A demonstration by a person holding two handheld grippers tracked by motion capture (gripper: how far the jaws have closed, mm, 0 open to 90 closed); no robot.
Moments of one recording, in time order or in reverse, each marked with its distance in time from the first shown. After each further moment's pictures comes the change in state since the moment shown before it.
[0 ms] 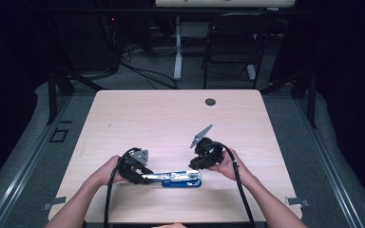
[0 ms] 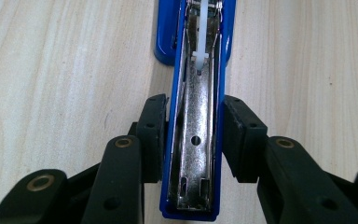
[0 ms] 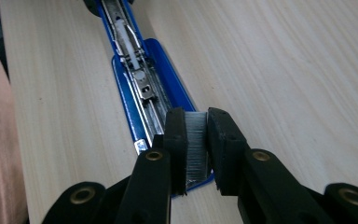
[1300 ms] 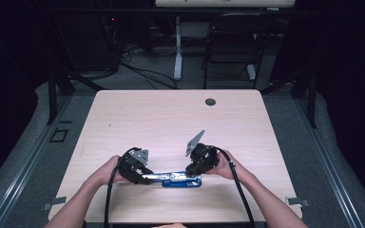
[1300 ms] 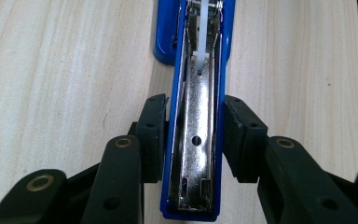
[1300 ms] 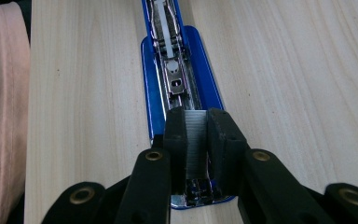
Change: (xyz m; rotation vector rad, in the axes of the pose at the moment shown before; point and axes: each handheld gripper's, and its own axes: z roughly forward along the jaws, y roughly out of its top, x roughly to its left) left arm 0.002 0.000 0.001 0.001 -0.016 -0.006; right arm 0.002 0.001 0.021 0.031 0.100 -0.179
